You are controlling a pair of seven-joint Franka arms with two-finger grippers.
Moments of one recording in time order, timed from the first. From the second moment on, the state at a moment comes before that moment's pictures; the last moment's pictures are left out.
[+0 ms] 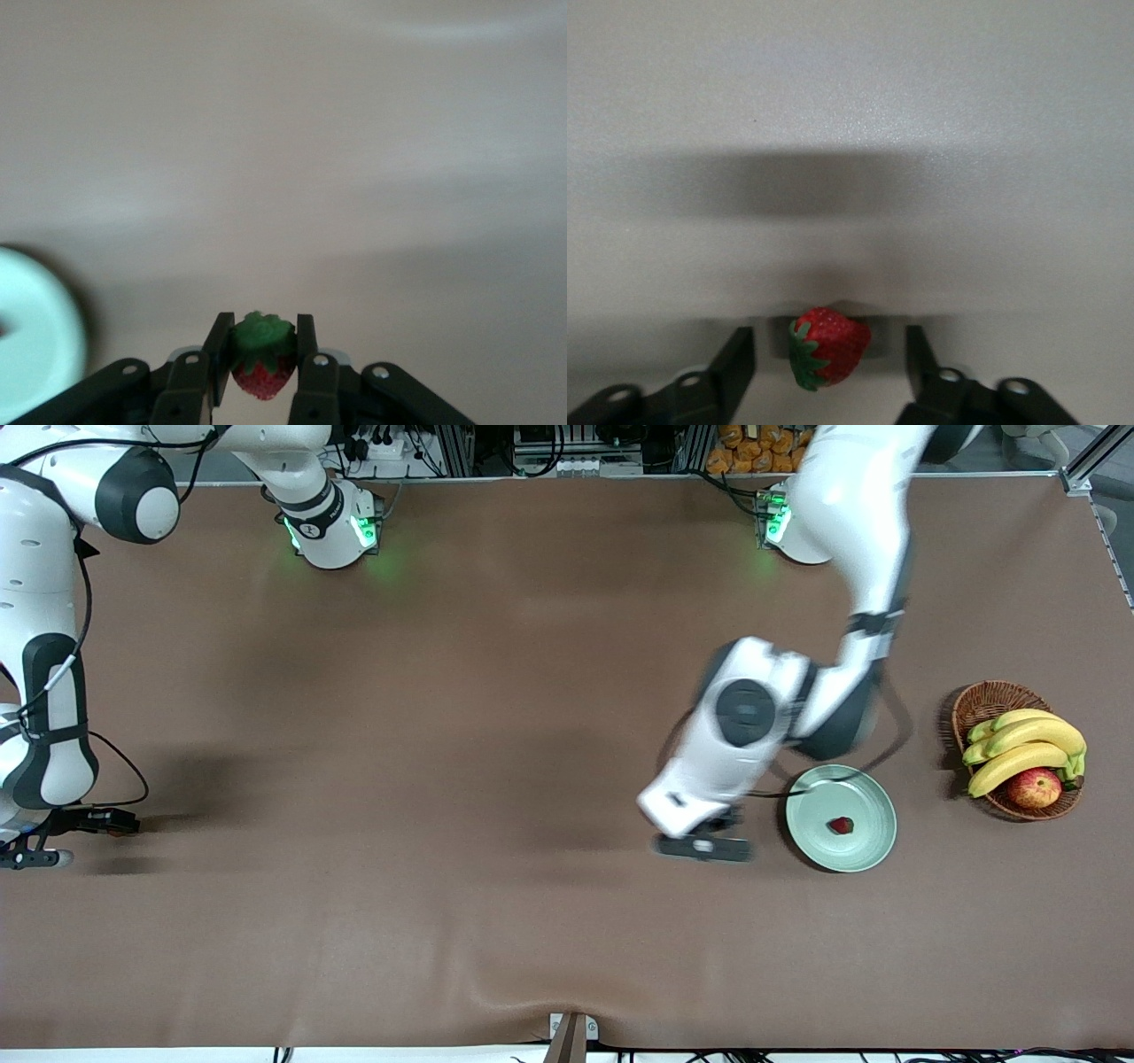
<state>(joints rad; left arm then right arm) -0.50 0.63 0.08 -1.32 -0.02 2.04 -0.33 -0.25 0.89 -0.28 -1.41 0.26 2.25 -0.62</state>
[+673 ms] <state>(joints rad) -0.21 0.53 0.07 -1.72 -0.02 2.10 -0.14 -0.23 0.89 -0.26 -1.34 0.26 2.25 -0.70</state>
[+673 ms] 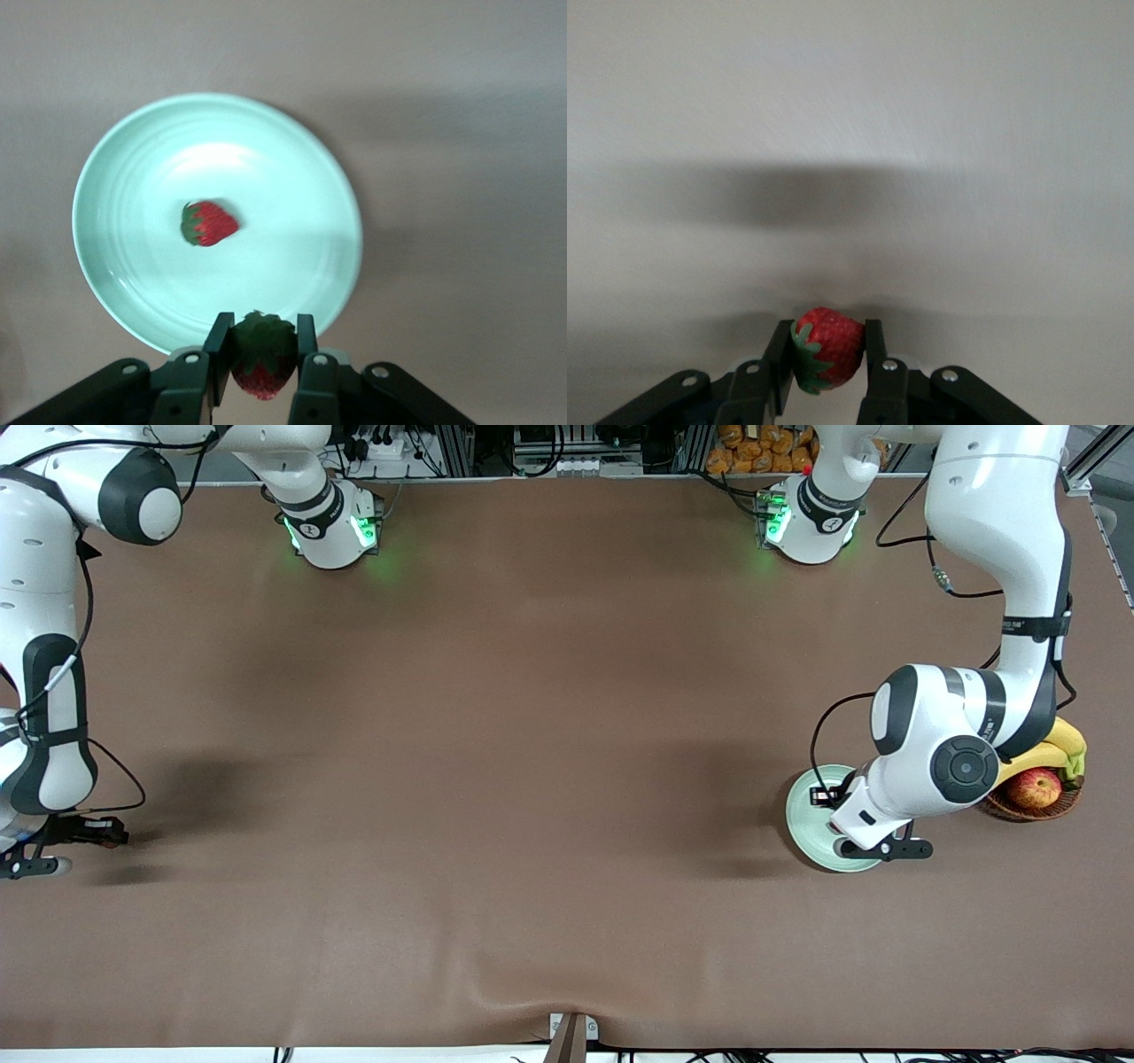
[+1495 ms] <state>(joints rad) -0.17 0.54 0.07 -1.83 -0.02 2.29 -0.14 0.13 0.87 -0.19 -1.23 0.26 2.26 -0.76</state>
